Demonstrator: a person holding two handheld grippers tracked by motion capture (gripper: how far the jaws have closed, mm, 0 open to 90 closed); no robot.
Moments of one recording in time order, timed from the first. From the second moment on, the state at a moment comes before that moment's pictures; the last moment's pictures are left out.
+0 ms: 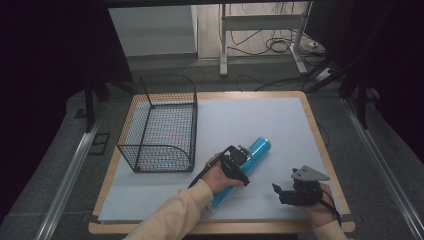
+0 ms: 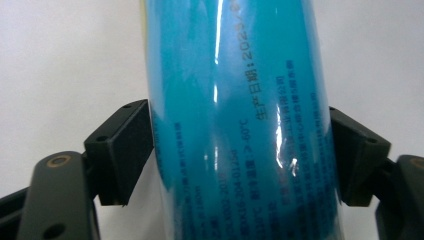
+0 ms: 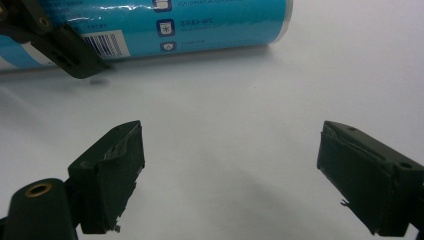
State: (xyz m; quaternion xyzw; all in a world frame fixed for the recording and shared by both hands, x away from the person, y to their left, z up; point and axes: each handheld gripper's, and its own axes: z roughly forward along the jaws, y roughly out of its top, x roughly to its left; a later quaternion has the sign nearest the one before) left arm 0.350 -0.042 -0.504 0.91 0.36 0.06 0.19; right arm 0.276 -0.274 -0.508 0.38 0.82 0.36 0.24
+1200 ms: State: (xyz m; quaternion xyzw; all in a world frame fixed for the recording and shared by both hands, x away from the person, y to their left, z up) left arm 0.356 -0.019 -0.465 0.91 0.34 0.05 0.21; right arm 0.275 -0.278 -0.504 0.38 0.81 0.37 0.26
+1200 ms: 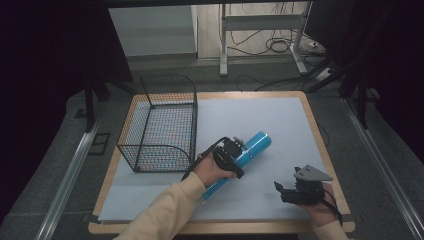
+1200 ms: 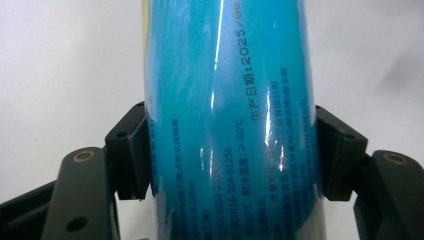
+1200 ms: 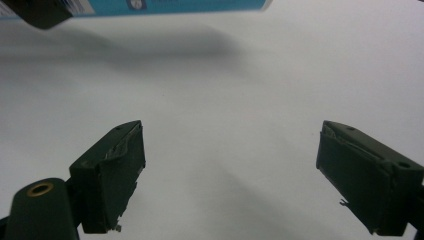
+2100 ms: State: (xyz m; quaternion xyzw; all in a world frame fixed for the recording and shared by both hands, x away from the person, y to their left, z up) left arm 0.362 -0.009 -0.423 0.91 0.34 0.06 0.25; right arm 0.276 -0.279 -0.505 0.39 0.81 0.37 0.26
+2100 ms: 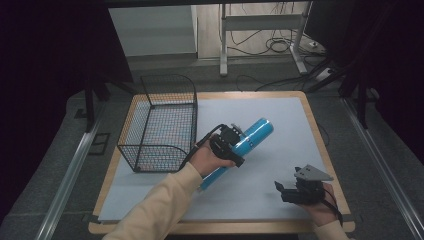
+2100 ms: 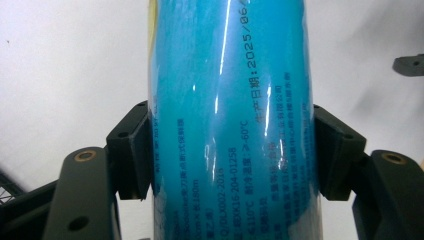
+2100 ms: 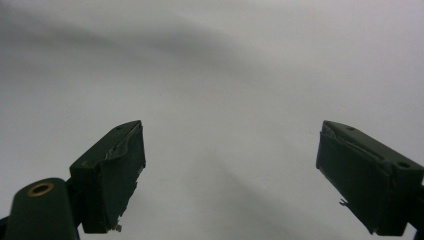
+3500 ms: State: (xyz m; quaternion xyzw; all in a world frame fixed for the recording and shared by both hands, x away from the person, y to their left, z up) left arm 0.393 0.005 -0.362 0.89 0.35 0.10 0.27; right arm 0.278 -0.279 -0.506 0.39 0.81 0.37 0.25
